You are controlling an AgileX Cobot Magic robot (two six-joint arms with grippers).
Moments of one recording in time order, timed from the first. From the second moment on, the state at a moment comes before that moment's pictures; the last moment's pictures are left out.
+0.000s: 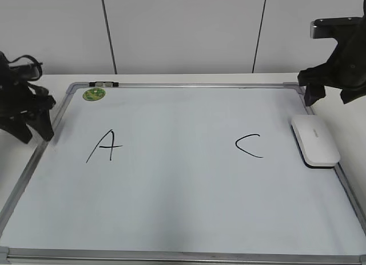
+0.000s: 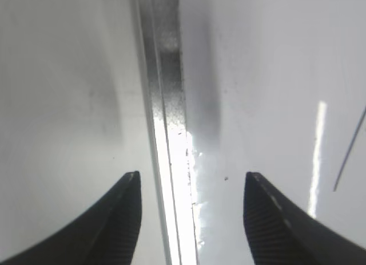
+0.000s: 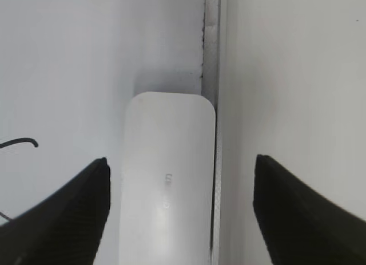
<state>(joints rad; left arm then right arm) 0.02 2.17 -1.61 -0.24 1.13 0.18 0.08 1.85 -1.38 -0.13 0.79 0.12</state>
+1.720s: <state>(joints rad) 0.00 1.11 -1.32 -0.26 1.25 0.10 0.08 0.95 -1.34 0.02 1.26 -0.03</state>
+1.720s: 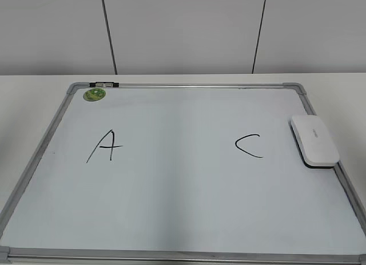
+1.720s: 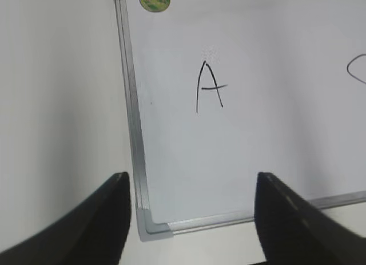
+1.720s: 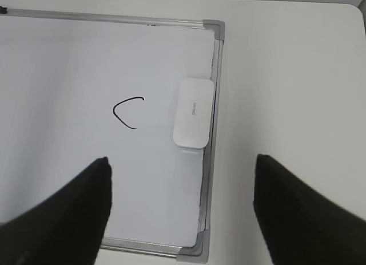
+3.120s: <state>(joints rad) 0.00 0.39 -0.52 -0.15 1.08 0.10 0.08 0.14 -0.53 -0.05 1.19 -0.03</state>
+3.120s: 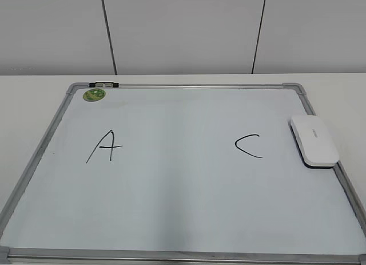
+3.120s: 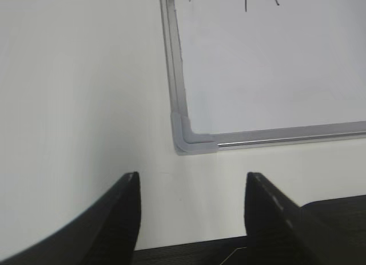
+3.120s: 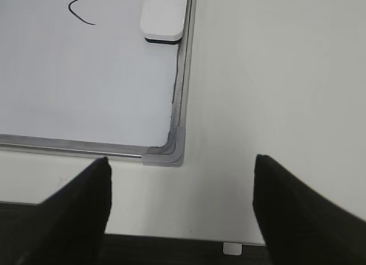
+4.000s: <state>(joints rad) 0.00 0.39 -0.51 -0.11 1.08 0.10 0.08 0.14 -0.50 -0.06 1.14 -0.03</state>
